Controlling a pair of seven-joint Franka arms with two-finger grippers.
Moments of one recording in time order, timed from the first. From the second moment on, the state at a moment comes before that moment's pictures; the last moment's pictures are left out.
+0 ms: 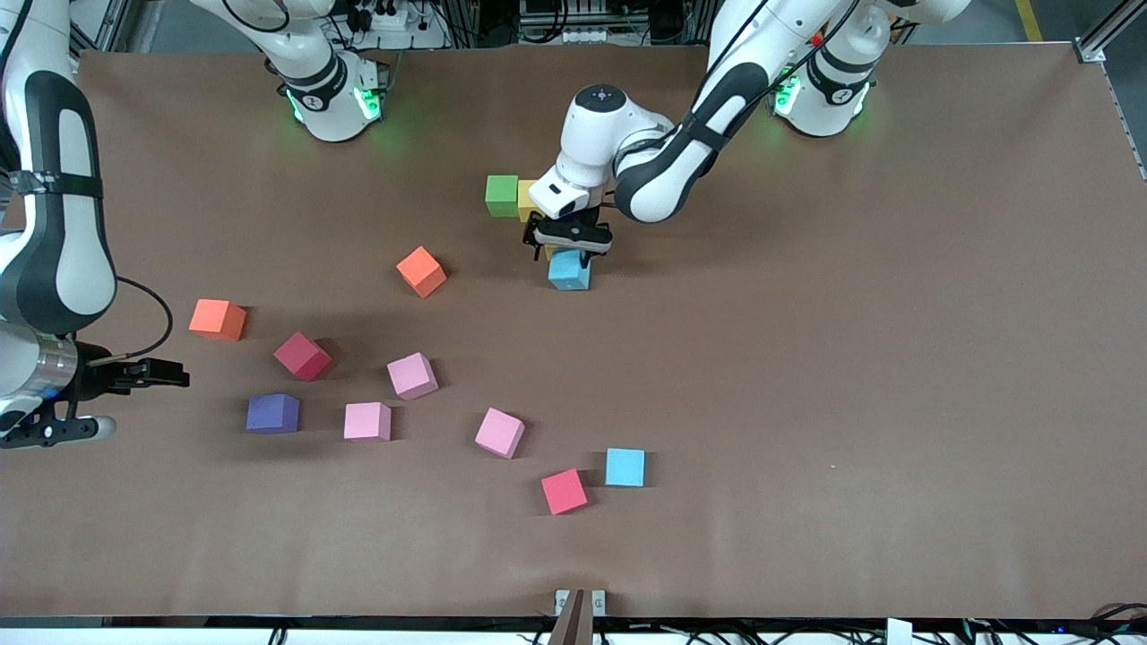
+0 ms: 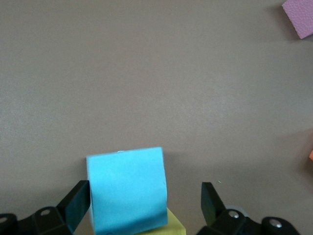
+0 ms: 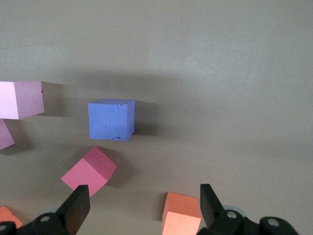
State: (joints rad) left arm -0.58 0.58 -0.39 -1.98 0.84 2.77 -1.58; right arm -0.11 0.50 -0.07 -1.48 0.07 1.87 -0.31
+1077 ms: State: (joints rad) left arm -0.58 0.58 -0.40 -1.97 0.96 2.77 -1.58; right arm -0.11 0.50 -0.07 -1.48 0.07 1.87 -0.31
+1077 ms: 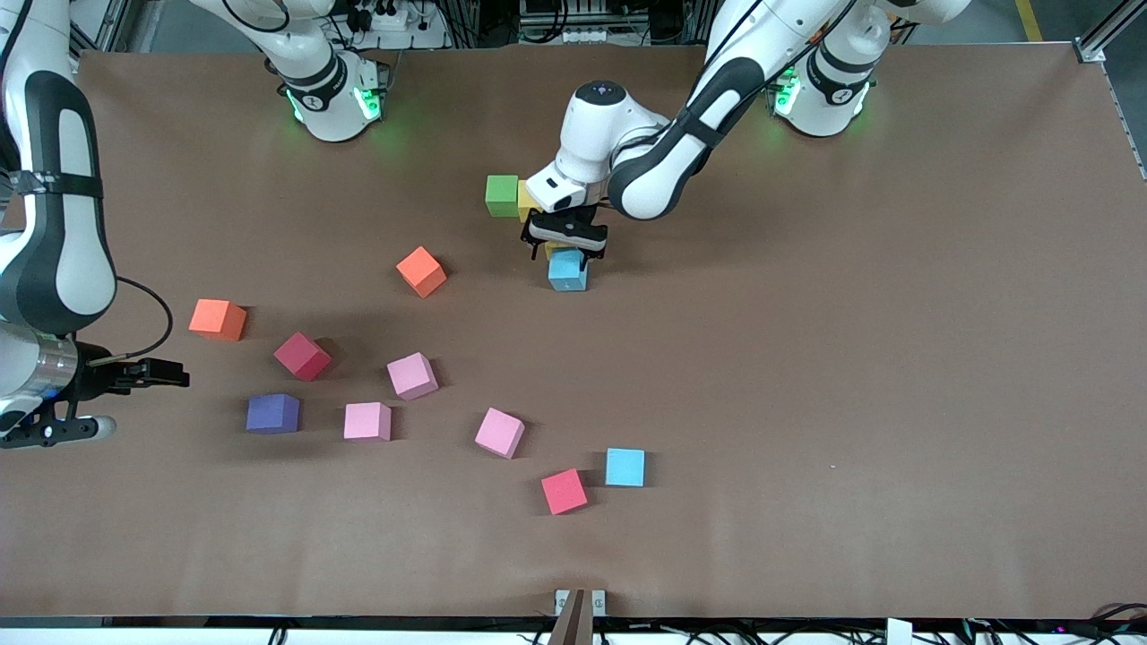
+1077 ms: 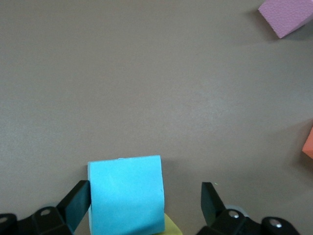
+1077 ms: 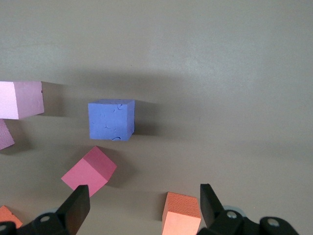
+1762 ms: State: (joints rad) left arm -0.57 0.60 -0.39 -1.99 1.13 2.78 -1.76; right arm -0.11 0.50 -0.07 -1.48 0.07 1.87 -0.31
